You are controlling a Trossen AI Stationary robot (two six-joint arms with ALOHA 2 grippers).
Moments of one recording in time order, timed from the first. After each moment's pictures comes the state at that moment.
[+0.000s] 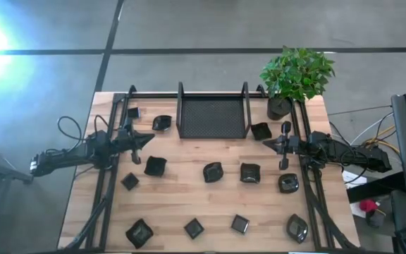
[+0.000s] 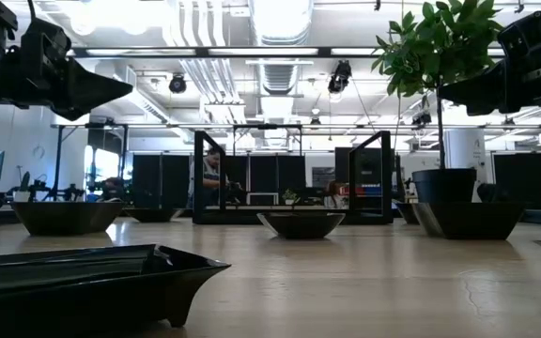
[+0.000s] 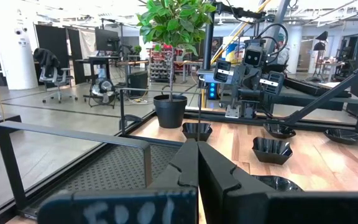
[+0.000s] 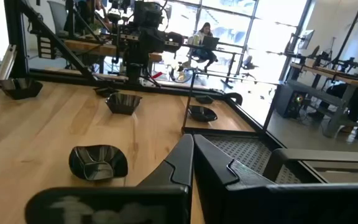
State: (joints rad) left arm 0.17 0.00 0.01 0.06 -0.11 0.00; right arm -0.10 0.02 0.03 -0.04 0.05 -0.13
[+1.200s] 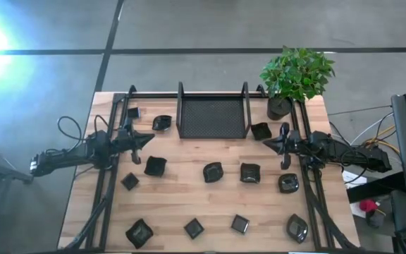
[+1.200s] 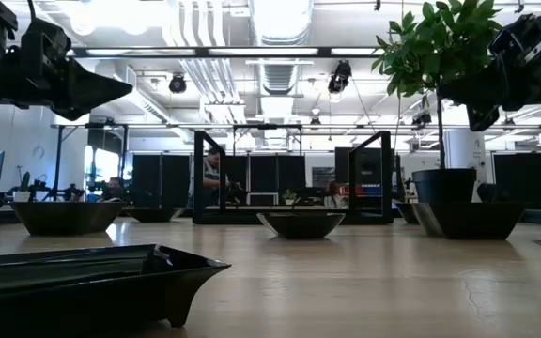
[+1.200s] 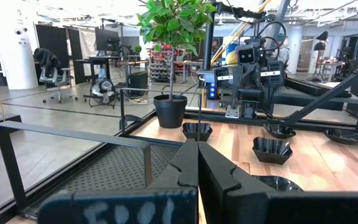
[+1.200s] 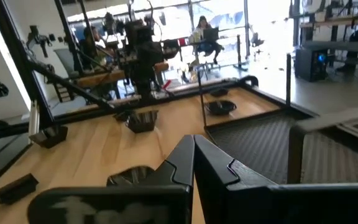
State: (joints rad) left arm 0.17 0.00 0.01 0.06 -0.11 0.00; right arm -0.10 0.02 0.03 0.00 0.05 0.20
